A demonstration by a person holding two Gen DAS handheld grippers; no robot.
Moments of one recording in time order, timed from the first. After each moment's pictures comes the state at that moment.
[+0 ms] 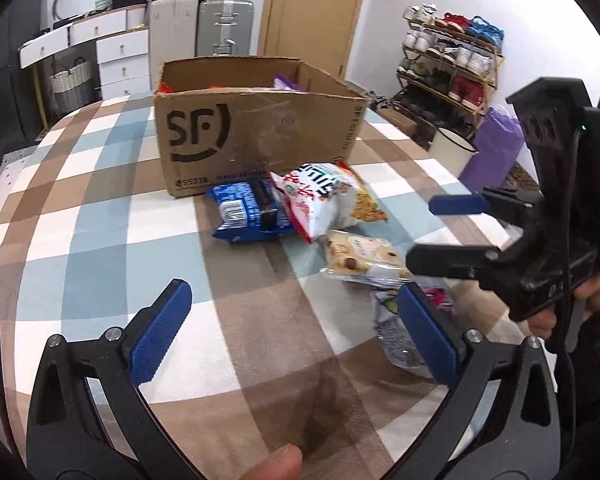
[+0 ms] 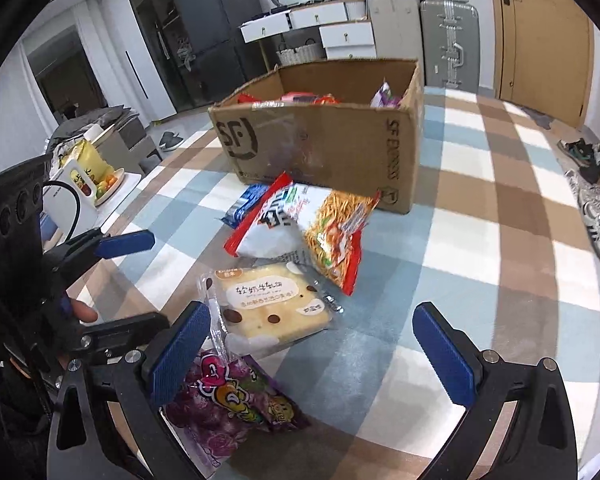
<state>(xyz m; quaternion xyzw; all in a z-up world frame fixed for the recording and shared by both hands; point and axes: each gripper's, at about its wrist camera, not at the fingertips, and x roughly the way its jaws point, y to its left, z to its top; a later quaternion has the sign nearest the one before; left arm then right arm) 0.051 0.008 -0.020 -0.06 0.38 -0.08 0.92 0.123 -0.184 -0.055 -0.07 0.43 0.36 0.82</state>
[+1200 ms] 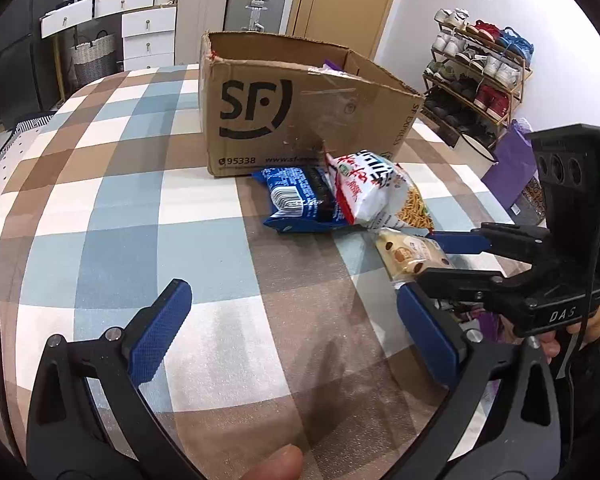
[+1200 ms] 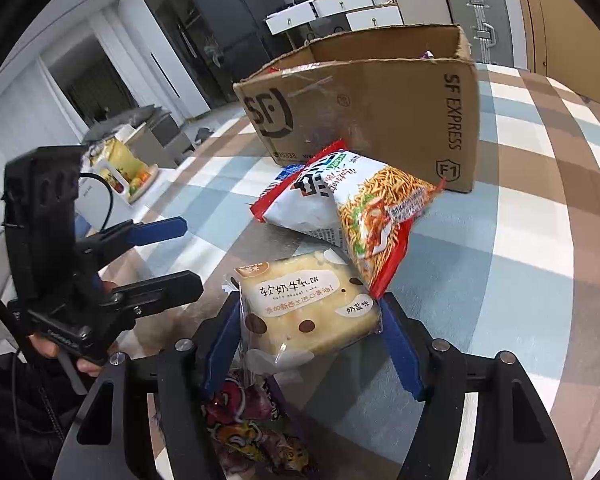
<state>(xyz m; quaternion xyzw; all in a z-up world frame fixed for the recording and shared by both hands) 0.063 0.040 -0.038 -0.10 0.40 -0.05 0.91 0.130 -0.166 -0.083 -0.03 0.45 0.42 0.79</state>
